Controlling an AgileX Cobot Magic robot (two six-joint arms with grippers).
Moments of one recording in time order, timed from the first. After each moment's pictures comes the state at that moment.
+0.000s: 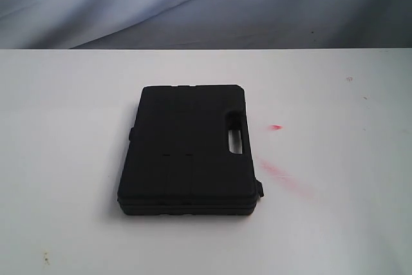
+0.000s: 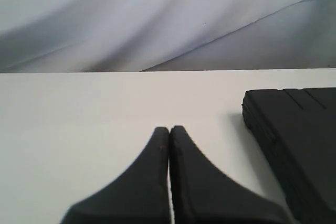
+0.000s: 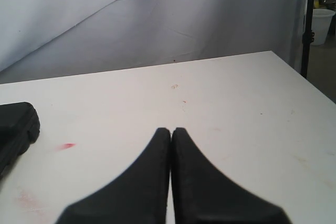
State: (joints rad) left arm -0.04 0.05 0.00 -0.18 0.19 0.14; right arm 0.06 0.06 0.00 -0.07 0.19 0.17
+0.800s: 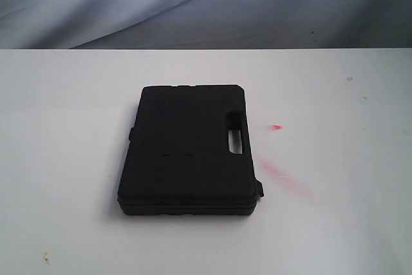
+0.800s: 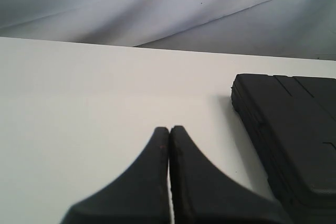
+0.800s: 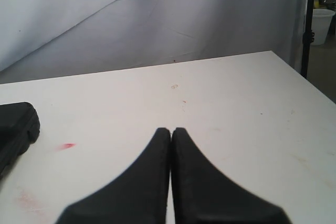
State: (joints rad) left arm -0.04 0.05 0.00 -0.20 0.26 0.09; right arm 0.06 0.06 0.00 -0.07 0.19 0.17
